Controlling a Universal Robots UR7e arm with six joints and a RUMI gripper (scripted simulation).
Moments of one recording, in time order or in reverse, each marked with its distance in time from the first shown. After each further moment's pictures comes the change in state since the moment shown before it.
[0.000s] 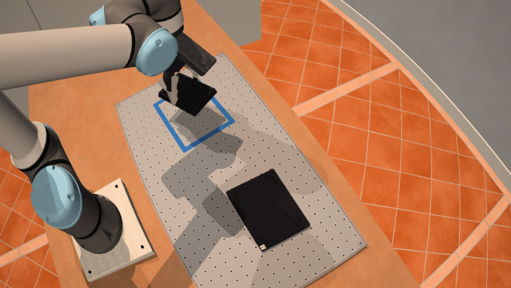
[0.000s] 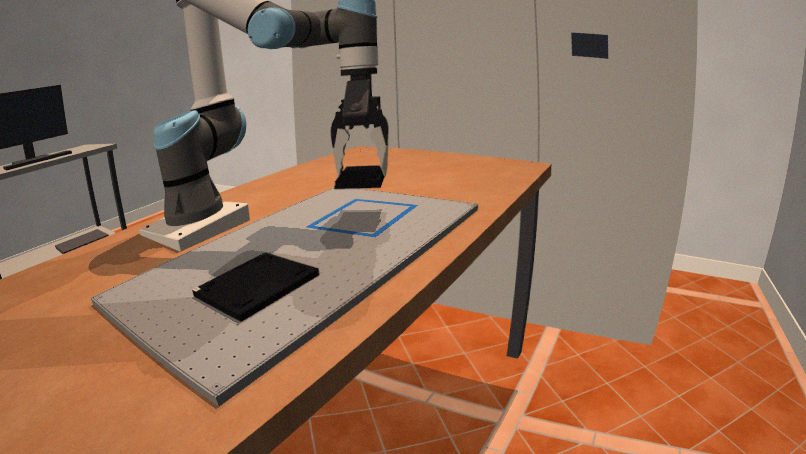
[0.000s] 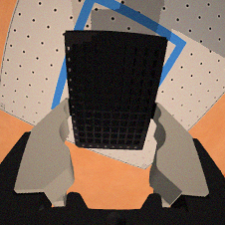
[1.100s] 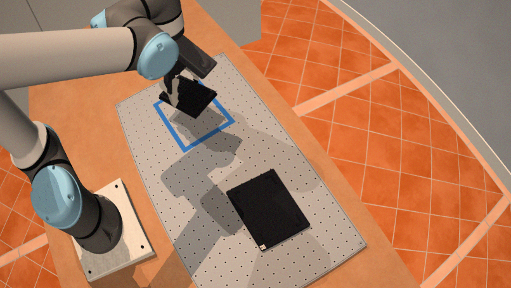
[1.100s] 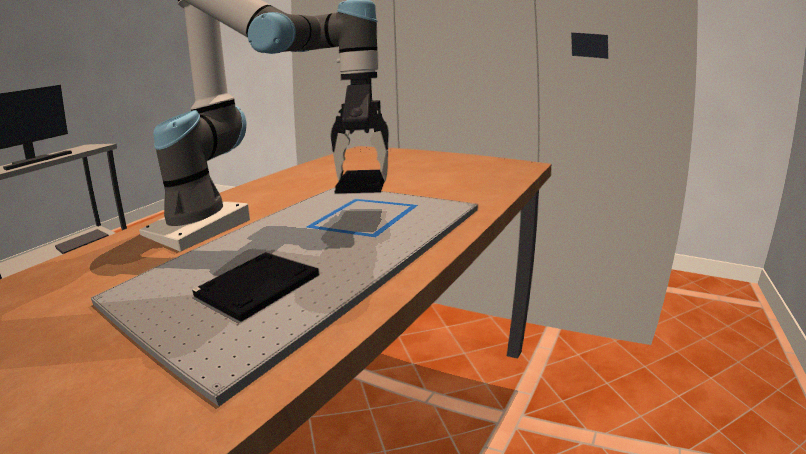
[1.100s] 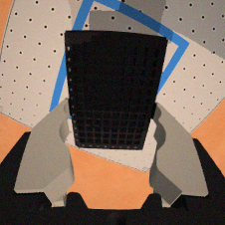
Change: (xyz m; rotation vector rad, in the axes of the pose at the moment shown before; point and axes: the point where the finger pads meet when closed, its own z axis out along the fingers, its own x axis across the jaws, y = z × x) arm 0.000 0.000 0.009 0.000 0.000 -0.001
